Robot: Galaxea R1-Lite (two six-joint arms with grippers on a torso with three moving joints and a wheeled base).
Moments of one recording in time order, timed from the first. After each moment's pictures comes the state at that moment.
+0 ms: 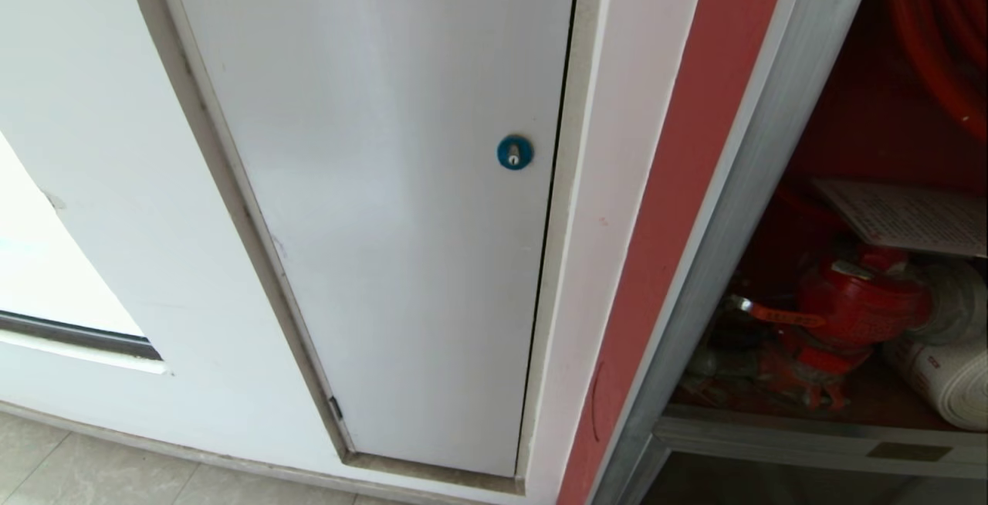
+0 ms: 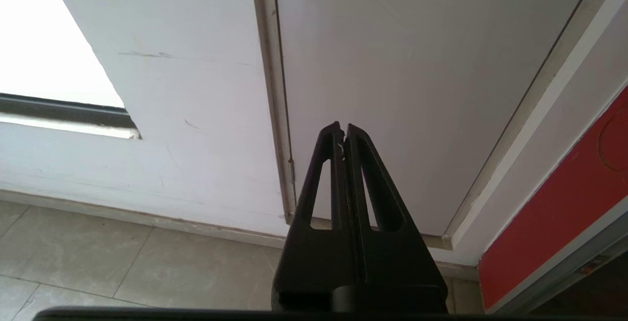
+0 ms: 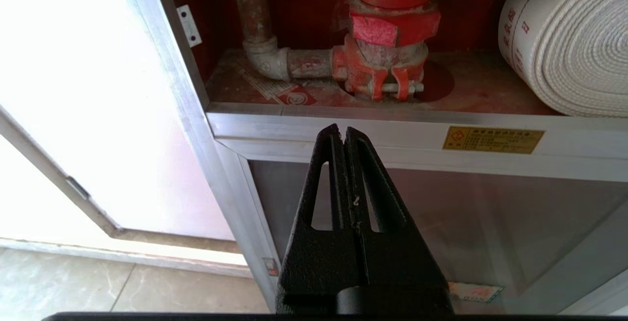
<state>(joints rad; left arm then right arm) 0.01 0.00 0.00 -0.01 -0.01 -0.01 0.01 0.00 0.00 0.00 -0.04 0.08</state>
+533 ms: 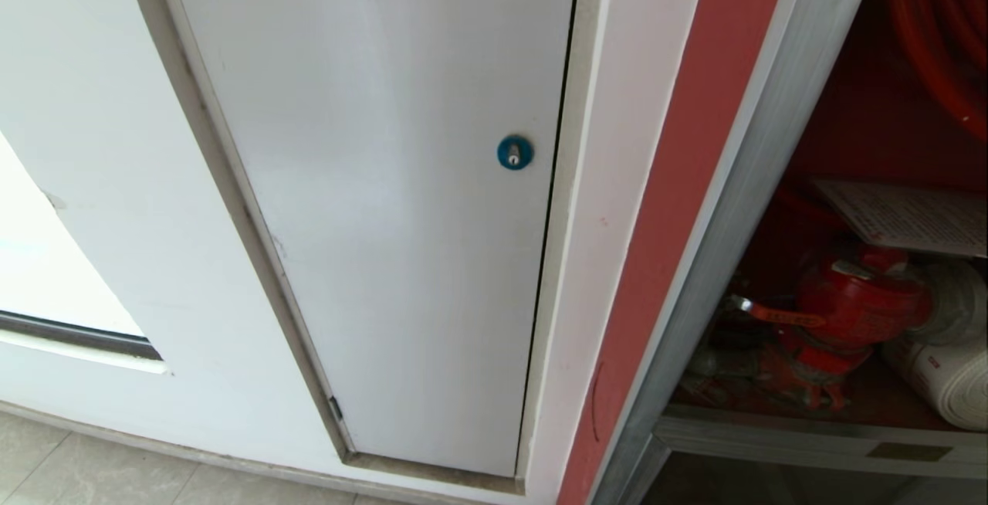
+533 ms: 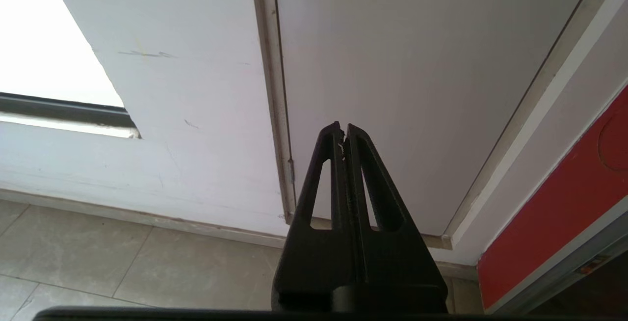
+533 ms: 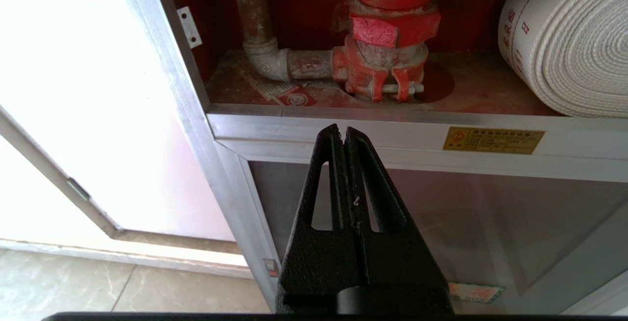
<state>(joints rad) 0.01 0.00 0.00 0.00 -0.01 -0.01 0.01 0.00 0.00 0.00 -0.04 0.08</state>
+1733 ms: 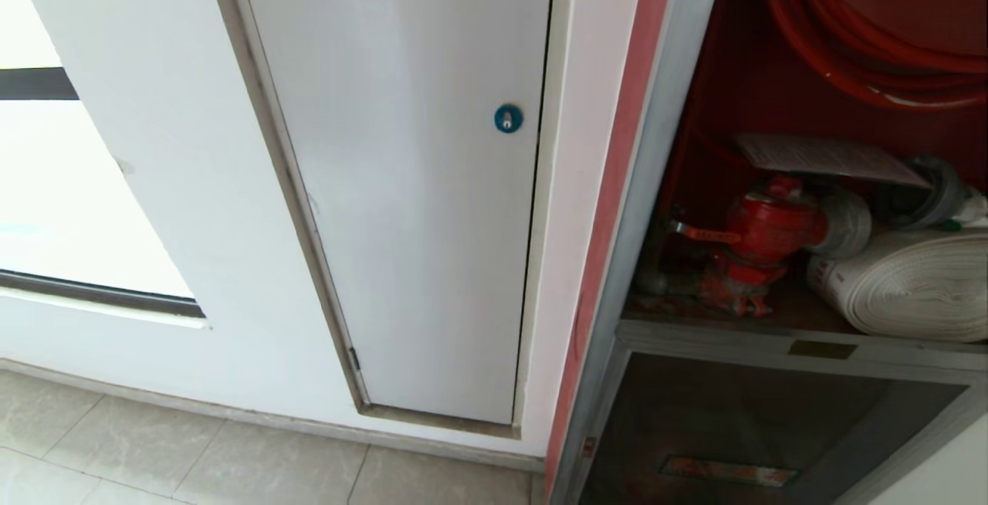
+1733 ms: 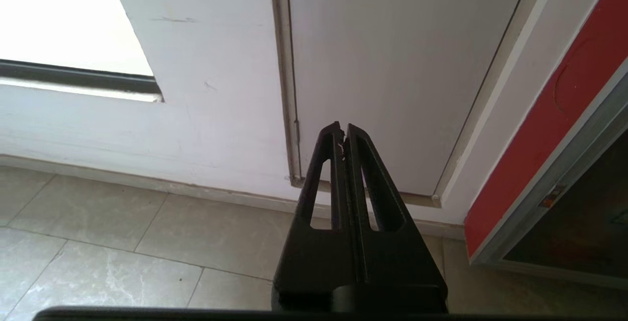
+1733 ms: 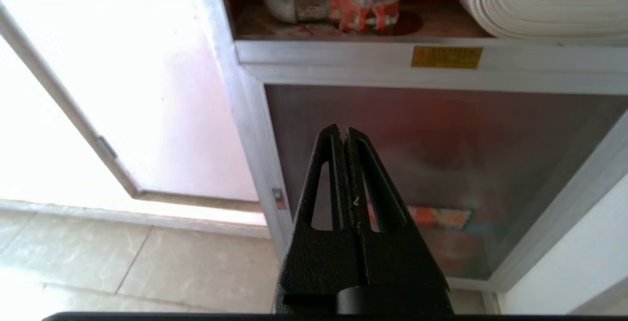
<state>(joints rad) 0.01 0.00 0.00 -0.01 -0.01 -0.02 0.01 0.00 0.00 0.00 -0.04 0.08</state>
